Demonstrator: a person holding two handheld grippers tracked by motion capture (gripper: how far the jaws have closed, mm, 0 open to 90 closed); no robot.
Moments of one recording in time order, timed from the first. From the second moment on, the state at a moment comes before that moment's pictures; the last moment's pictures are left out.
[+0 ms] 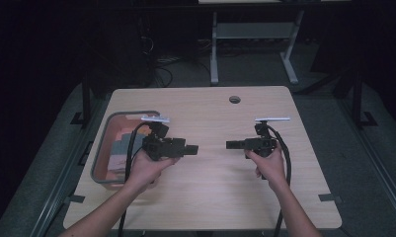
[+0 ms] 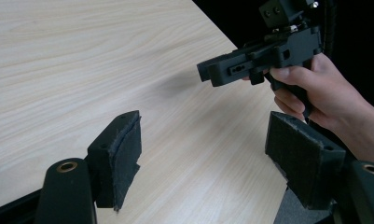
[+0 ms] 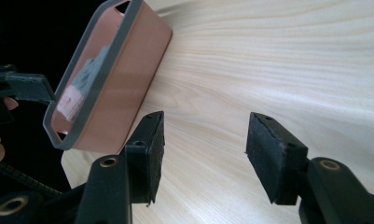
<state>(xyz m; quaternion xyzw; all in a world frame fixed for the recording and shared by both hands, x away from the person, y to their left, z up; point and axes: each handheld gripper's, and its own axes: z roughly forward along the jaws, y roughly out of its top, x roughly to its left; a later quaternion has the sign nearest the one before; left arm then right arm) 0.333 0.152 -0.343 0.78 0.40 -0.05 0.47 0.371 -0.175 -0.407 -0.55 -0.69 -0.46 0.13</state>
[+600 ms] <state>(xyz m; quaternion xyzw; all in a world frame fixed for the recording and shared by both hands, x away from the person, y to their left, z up) 0.326 0.129 -0.357 0.79 0.39 -0.07 0.47 0.362 -0.200 -0.421 -0.56 -0.68 -0.45 0.13</state>
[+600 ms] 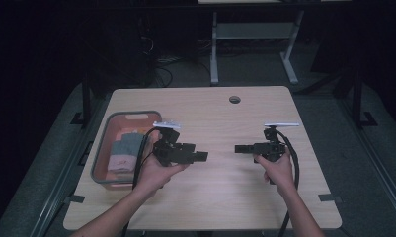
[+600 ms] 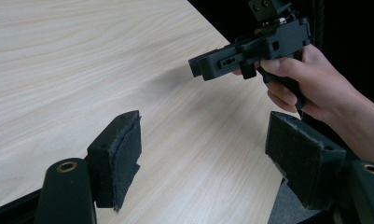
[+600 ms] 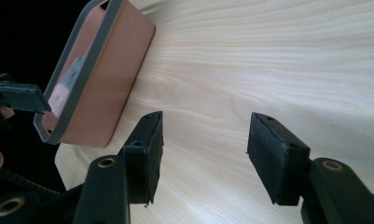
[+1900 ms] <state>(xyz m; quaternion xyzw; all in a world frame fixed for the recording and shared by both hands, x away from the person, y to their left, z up) 0.296 0.095 -0.407 0.79 0.37 -0.08 0.48 0.312 -0.252 -0.456 -0.58 -0.65 -0.47 0.13</state>
